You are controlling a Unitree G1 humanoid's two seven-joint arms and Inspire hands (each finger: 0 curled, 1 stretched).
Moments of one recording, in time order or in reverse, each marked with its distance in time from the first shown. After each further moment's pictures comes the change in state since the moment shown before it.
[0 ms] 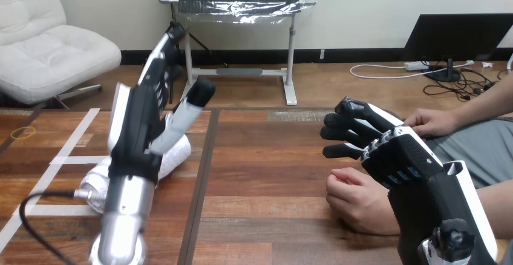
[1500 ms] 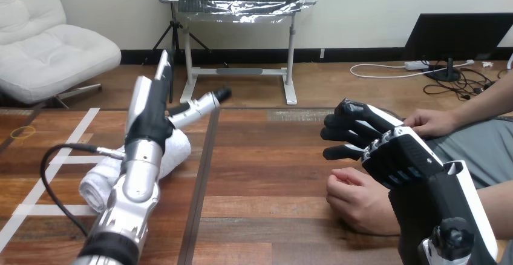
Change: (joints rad) left arm -0.500 0.106 -0.058 0.831 0.186 0.118 0.185; right arm -0.001 0.000 -0.004 0.001 0.001 0.007 0.000
